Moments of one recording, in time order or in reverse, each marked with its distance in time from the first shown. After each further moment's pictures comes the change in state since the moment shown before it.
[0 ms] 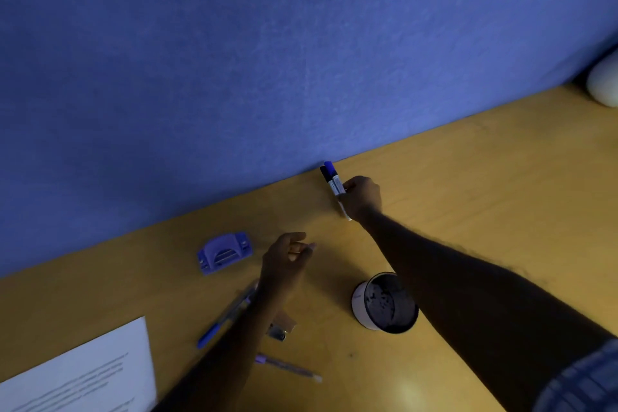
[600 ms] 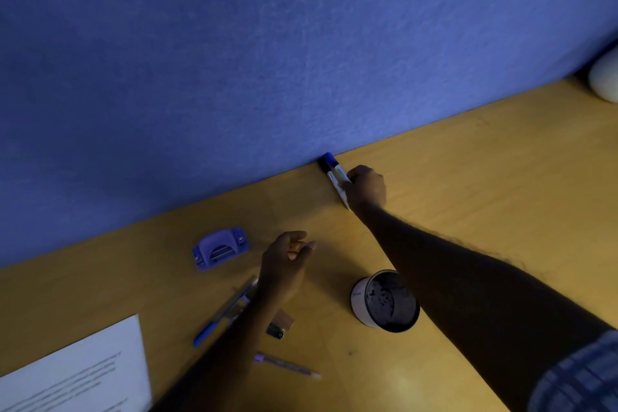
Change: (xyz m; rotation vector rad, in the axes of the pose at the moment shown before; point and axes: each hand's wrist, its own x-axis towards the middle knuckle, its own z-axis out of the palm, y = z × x) left_hand 0.002 -0.006 0.004 0.034 -0.016 0.000; right_hand 0.015 0.006 0.004 -0.102 0.120 -0.084
